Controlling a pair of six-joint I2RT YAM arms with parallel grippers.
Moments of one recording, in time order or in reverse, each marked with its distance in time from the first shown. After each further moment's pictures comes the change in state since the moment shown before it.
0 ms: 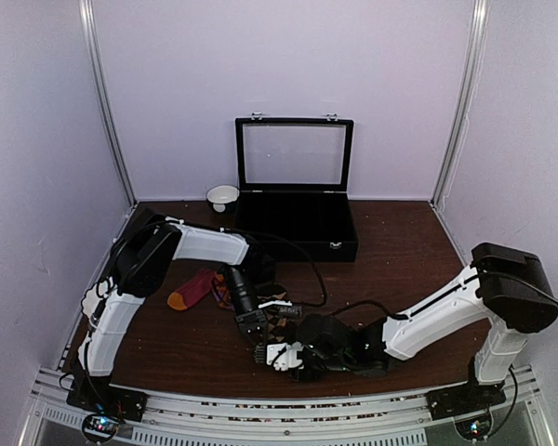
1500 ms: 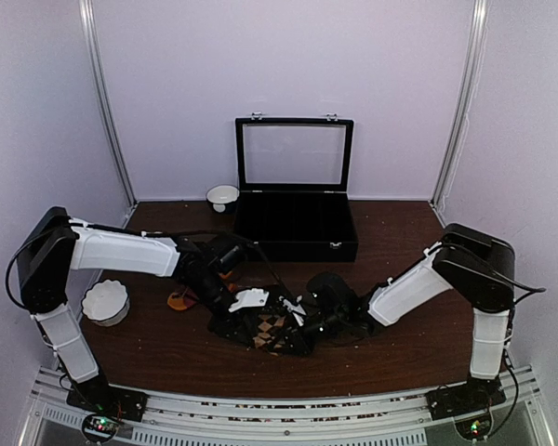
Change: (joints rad) left arm -0.027 -0.637 -0.618 0.696 -0.225 0.042; right arm -0.319 0.193 0.087 0.113 -0.755 0.764
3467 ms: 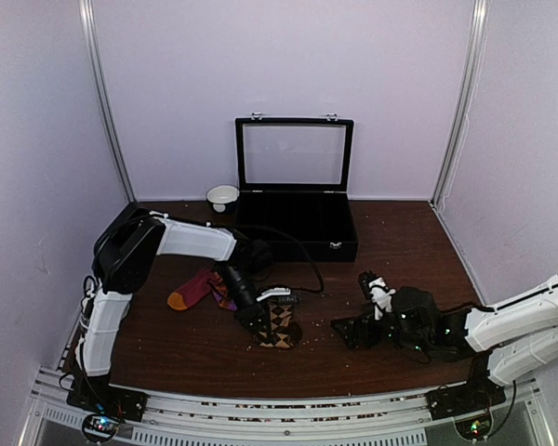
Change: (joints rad) left arm 0.051 0.520 0.498 -0.420 0.181 -0.076; right arm 0.058 -0.737 -0.555 -0.006 0.809 0.140
